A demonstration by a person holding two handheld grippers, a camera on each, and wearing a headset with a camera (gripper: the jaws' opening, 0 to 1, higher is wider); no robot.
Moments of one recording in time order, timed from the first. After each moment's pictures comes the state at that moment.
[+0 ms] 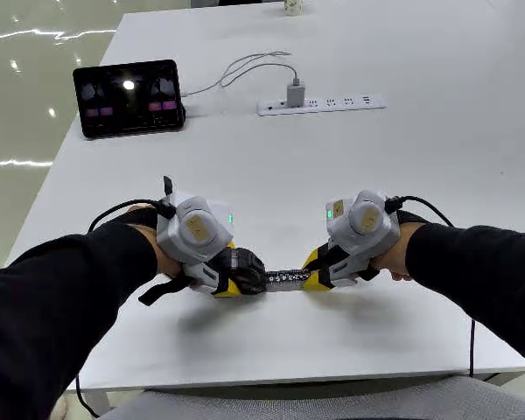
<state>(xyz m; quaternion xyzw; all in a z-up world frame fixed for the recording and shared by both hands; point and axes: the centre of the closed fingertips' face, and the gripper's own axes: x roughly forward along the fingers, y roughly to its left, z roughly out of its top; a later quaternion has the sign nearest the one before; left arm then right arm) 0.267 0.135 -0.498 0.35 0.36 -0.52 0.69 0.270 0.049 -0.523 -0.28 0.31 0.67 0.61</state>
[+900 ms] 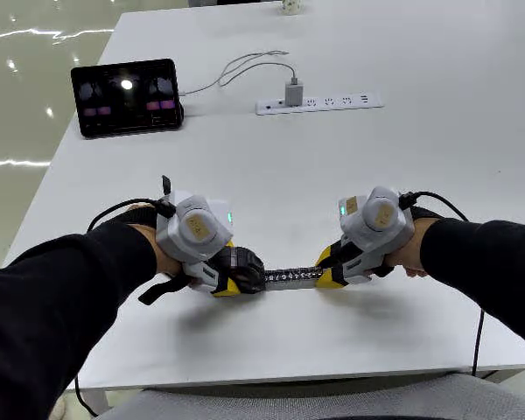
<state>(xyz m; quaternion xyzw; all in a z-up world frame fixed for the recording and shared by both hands) 0.267 0.134 -0.499 0.35 0.36 -0.52 0.69 0.274 0.025 -0.522 -0.29 0.31 0.67 0.61</state>
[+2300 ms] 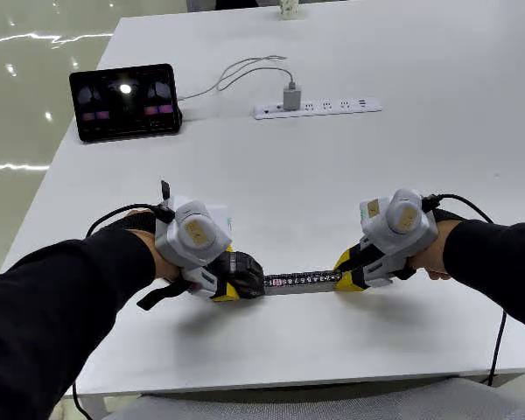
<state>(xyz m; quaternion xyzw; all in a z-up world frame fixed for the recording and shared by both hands) 0.266 0.133 -0.498 0.35 0.36 -0.52 0.69 0.275 -0.007 -0.519 -0.30 0.32 0.66 0.61</state>
